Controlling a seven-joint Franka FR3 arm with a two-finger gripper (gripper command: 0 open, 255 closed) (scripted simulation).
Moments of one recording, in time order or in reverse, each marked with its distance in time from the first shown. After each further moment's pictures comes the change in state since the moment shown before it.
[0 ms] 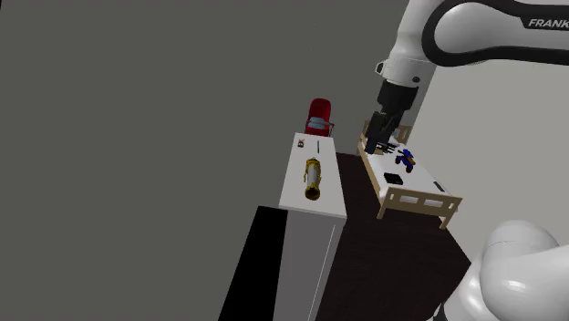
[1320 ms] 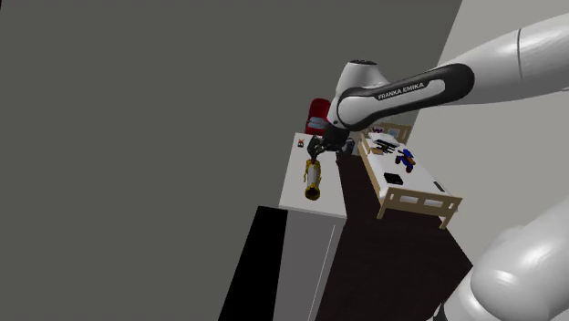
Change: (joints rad) arm -0.180 0.486 0.081 -0.023 -0.014 0.634 0.569
